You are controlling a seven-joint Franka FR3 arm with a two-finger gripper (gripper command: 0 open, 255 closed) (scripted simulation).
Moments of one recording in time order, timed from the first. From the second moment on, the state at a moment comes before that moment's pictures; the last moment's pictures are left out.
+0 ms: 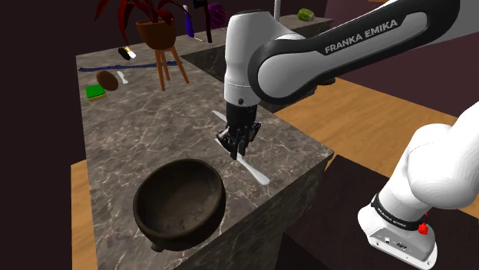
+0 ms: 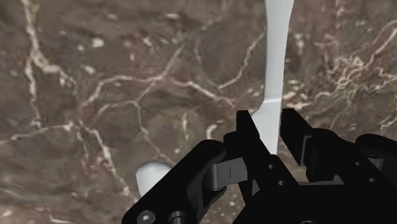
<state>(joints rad) 0.12 -0.27 0.40 -2.25 0.25 2.09 0.55</state>
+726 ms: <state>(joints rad) 0.12 -0.29 0.39 -2.16 0.25 1.96 0.56</state>
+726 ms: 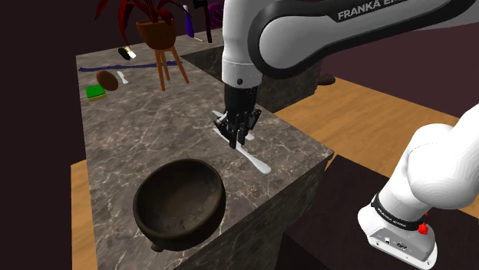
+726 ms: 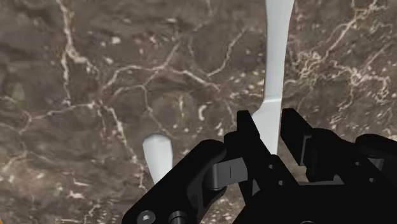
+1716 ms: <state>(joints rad) 0.11 -0.29 0.37 -1.95 0.23 1.76 0.58</state>
